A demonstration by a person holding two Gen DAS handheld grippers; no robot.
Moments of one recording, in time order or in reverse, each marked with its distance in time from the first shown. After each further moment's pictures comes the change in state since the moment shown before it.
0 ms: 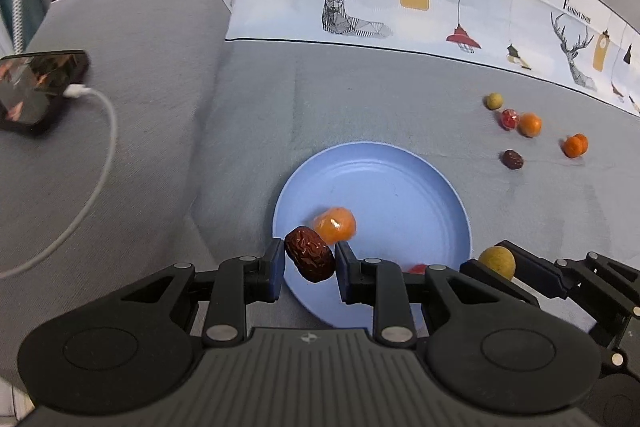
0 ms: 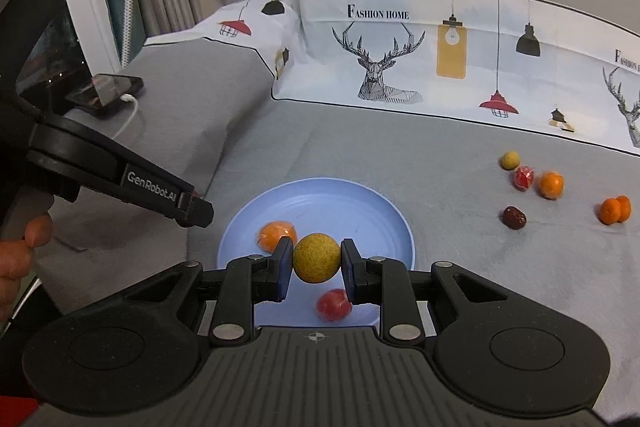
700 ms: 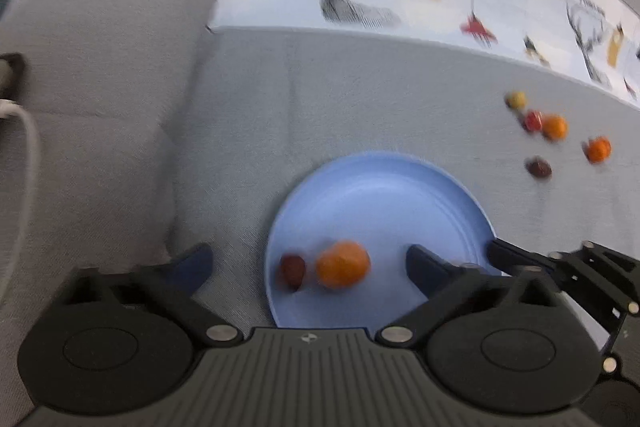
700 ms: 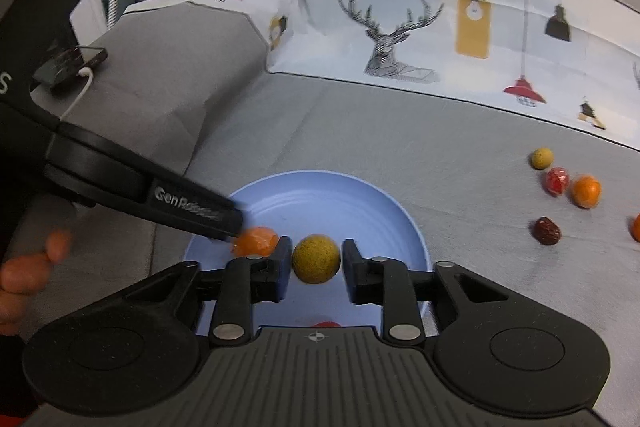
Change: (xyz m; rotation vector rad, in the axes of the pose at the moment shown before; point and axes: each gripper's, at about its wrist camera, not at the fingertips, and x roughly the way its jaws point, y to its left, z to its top) left arm 0.052 0.004 0.021 -0.002 -0.011 0.003; right arm 0.064 -0.011 0.015 -0.041 0.074 0.027
